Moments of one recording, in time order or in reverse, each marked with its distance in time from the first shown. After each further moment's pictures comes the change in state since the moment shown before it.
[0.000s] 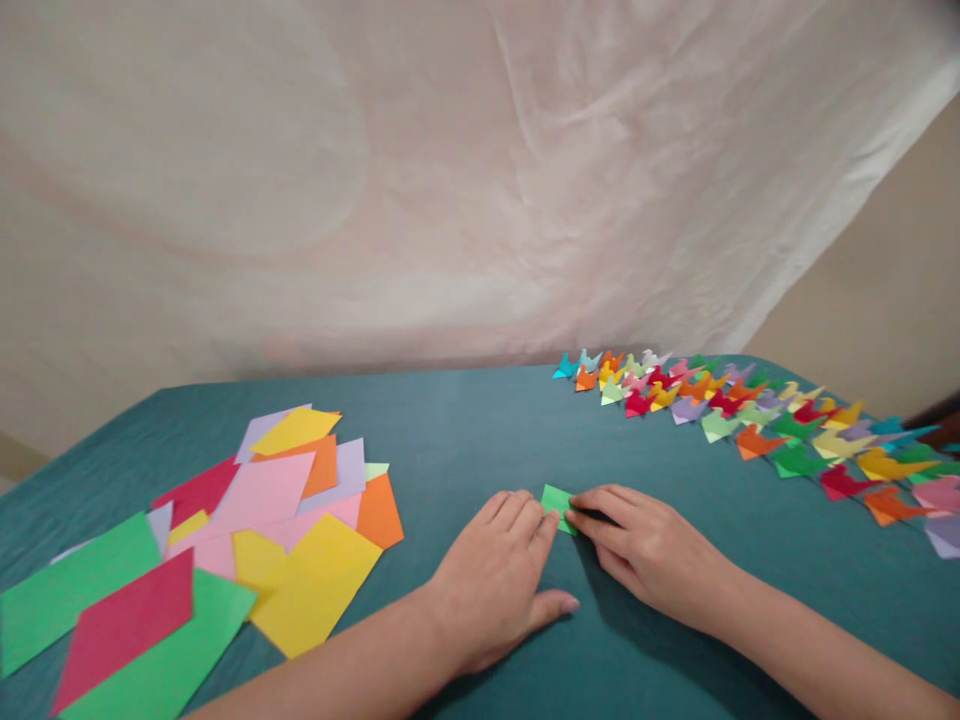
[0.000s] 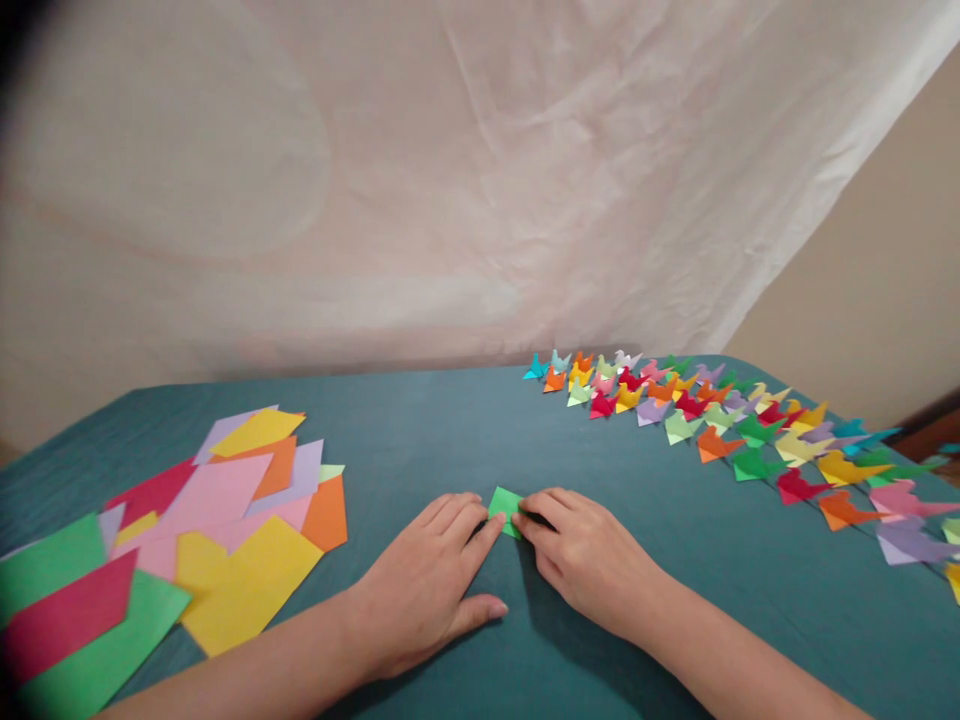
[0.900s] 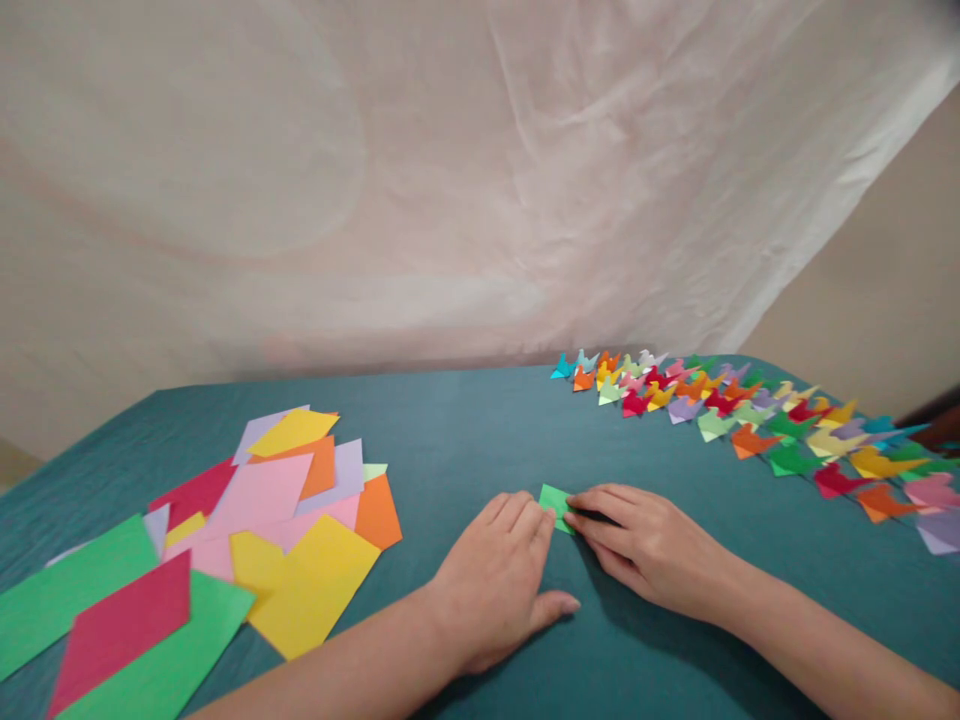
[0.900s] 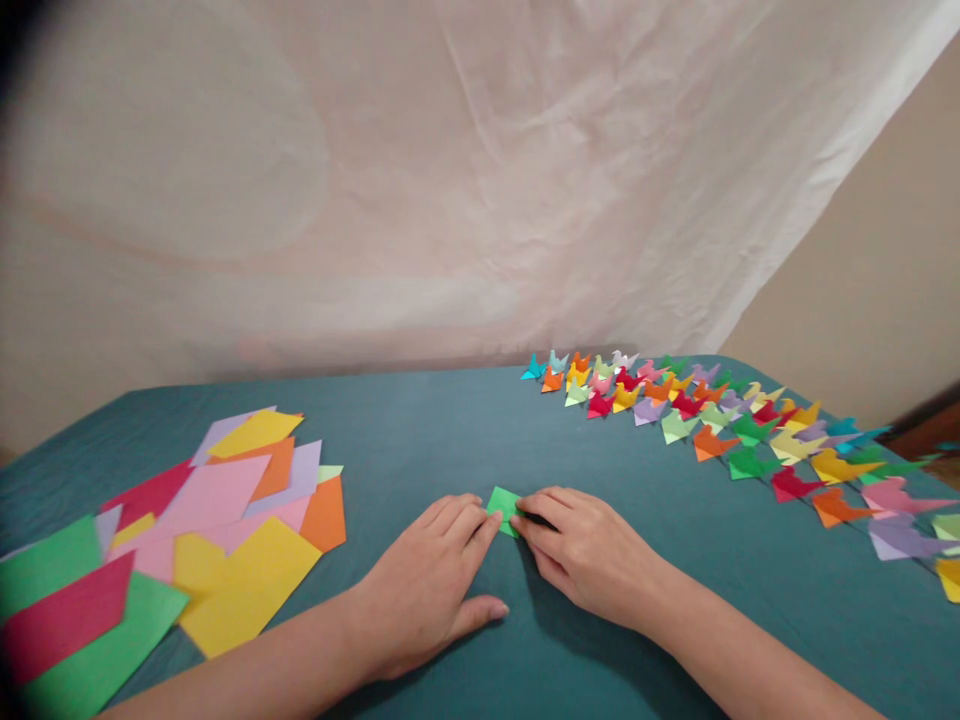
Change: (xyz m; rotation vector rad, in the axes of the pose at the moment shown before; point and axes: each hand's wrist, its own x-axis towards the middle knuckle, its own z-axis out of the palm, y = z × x) left_hand 0.001 0.003 0.003 0.026 -0.002 0.004; right_hand 0.000 0.005 -0.006 -0.001 0.024 -0.107
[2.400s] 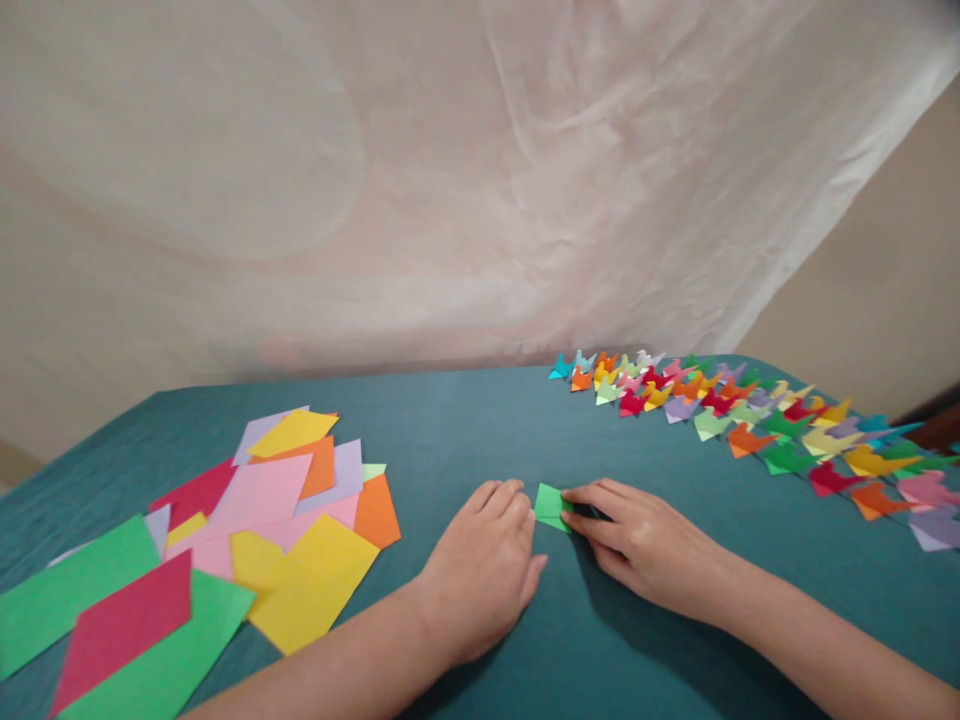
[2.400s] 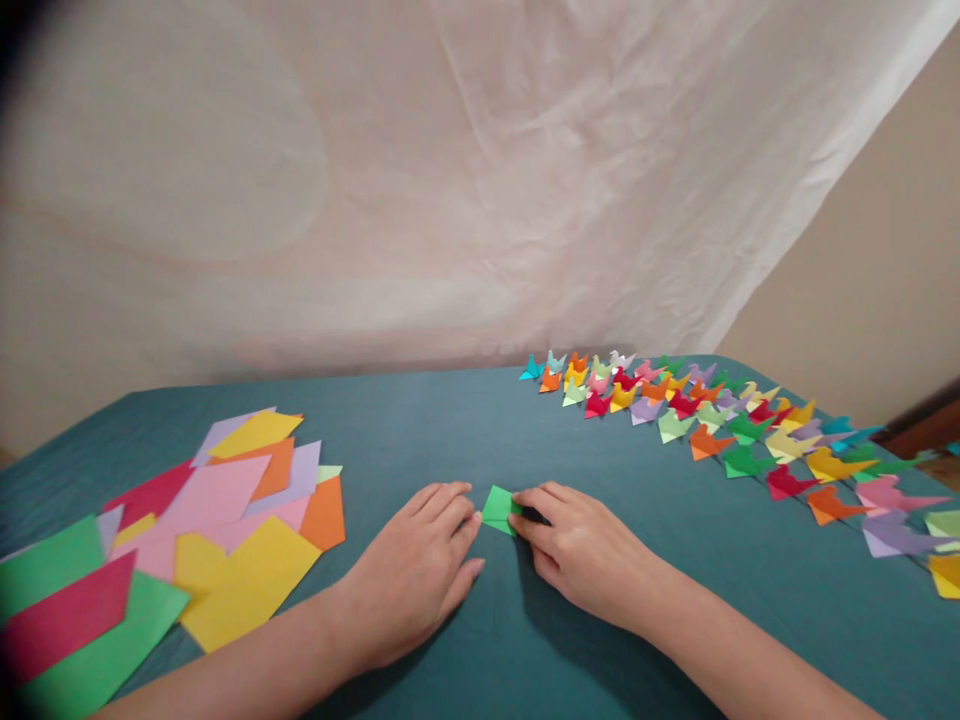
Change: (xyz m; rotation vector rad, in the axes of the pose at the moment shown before) left_hand -0.001 -0.006 -0.012 0.047 0.068 -0.016; right_hand 0.003 -0.002 -0.002 0.025 -0.041 0.051
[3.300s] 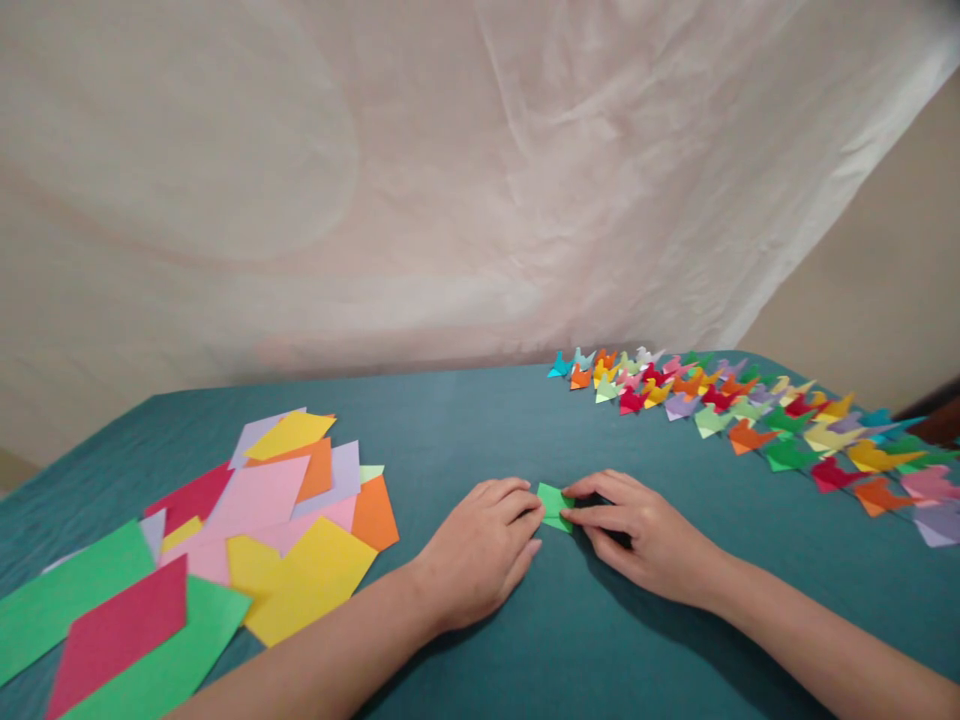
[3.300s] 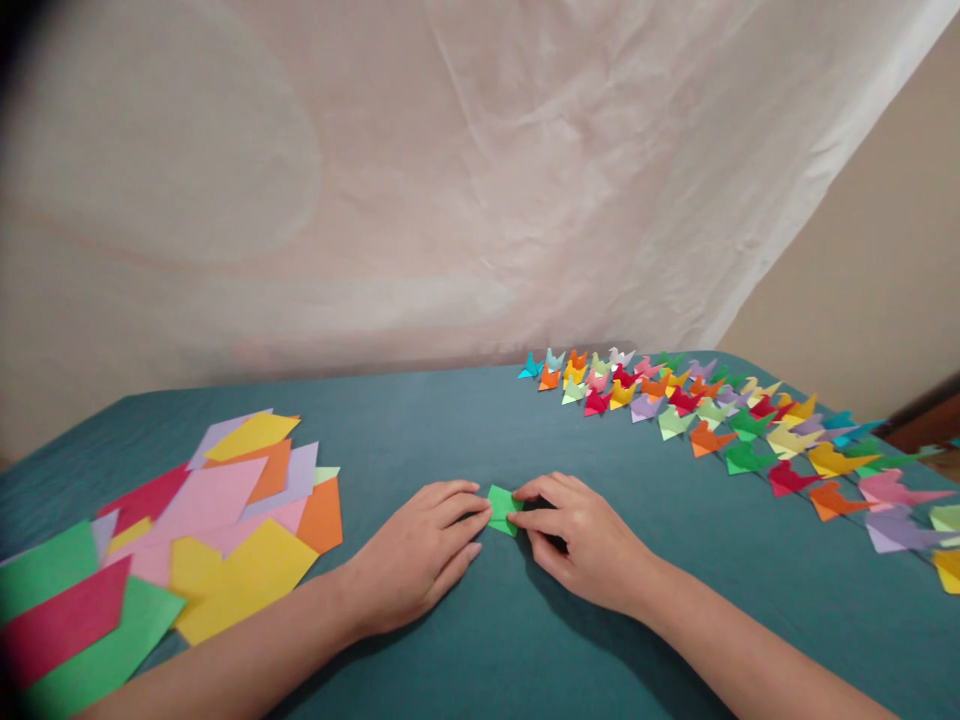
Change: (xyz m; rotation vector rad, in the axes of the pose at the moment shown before) left_hand 0.002 -0.019 0.012 -0.231 0.024 0.098; right_hand -0.002 0.008 0.008 0.210 0.108 0.080
